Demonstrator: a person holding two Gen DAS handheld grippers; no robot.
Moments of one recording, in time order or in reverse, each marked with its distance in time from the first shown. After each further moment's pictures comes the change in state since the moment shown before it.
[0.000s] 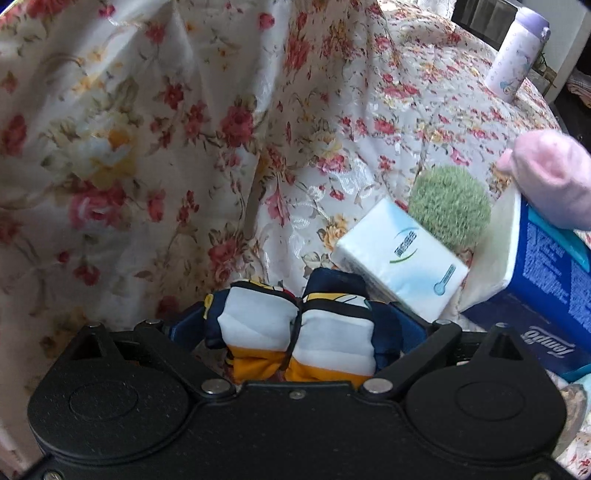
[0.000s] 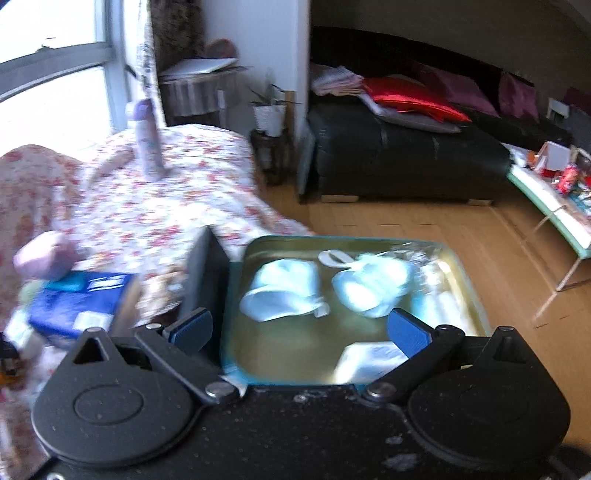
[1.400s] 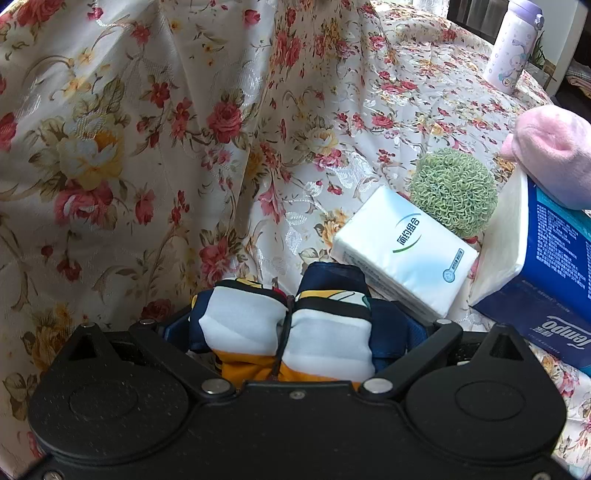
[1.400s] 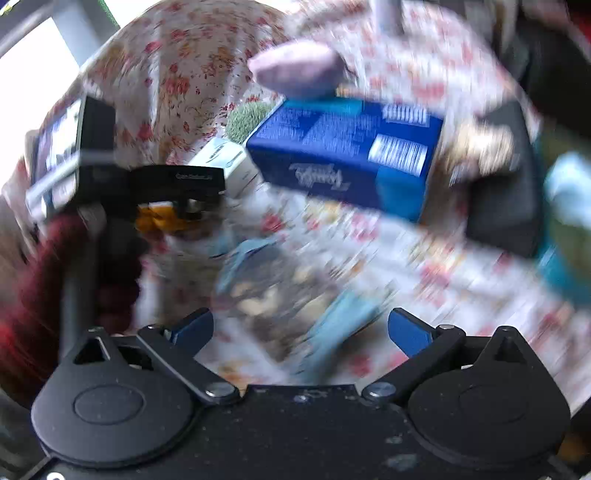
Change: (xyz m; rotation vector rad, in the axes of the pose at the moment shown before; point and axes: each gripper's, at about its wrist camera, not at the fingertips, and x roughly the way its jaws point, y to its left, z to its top) left arm 0.005 -0.009 -0.005 0.035 -0.043 0.041; right arm 0.019 0.171 -0.064 -0.322 0.367 0.458
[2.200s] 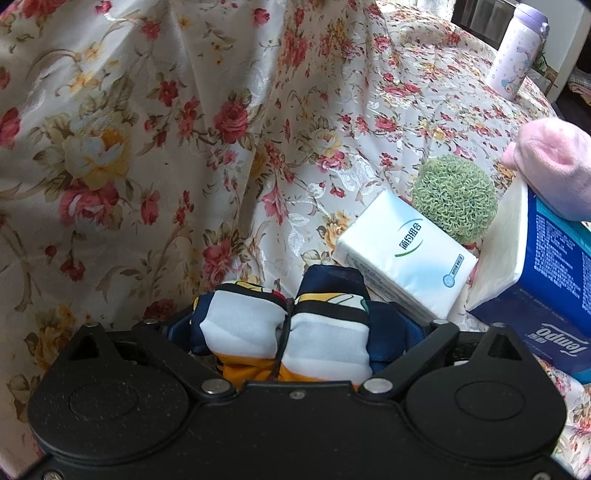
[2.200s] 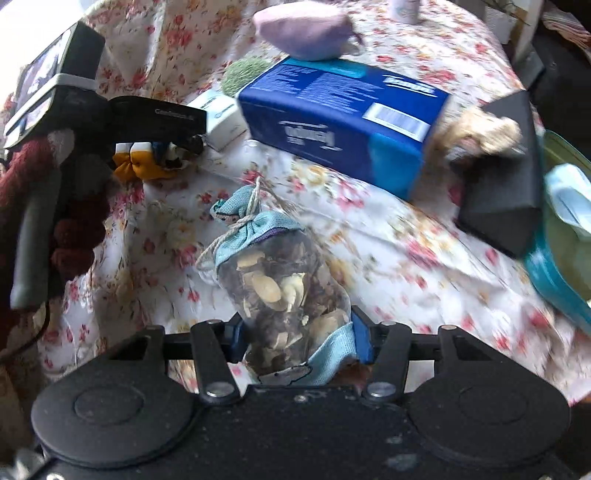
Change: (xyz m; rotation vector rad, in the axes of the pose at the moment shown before) left arm -0.004 0.004 0.001 -0.035 0.007 -0.010; right arm 0.009 -0.026 -0.016 -0.055 0.084 -0.016
